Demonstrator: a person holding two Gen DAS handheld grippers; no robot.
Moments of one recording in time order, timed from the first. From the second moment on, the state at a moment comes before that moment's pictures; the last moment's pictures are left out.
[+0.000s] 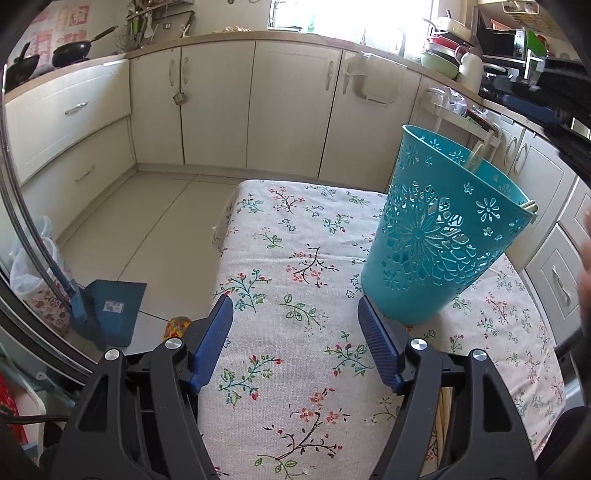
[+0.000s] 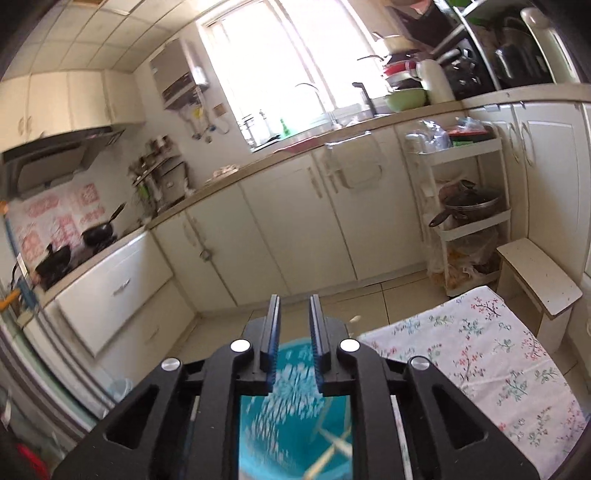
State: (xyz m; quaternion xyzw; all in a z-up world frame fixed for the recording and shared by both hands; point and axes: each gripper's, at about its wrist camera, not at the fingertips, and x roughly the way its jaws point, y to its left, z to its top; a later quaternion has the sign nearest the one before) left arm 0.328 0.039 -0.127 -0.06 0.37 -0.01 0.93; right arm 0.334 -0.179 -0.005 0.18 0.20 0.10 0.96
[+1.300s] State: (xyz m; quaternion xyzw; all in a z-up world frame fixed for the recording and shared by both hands) left arm 0.327 0.031 -0.134 -0.03 0.37 0.00 0.93; right arm 0.216 -0.168 -0.168 0.10 0.44 0.08 0.89
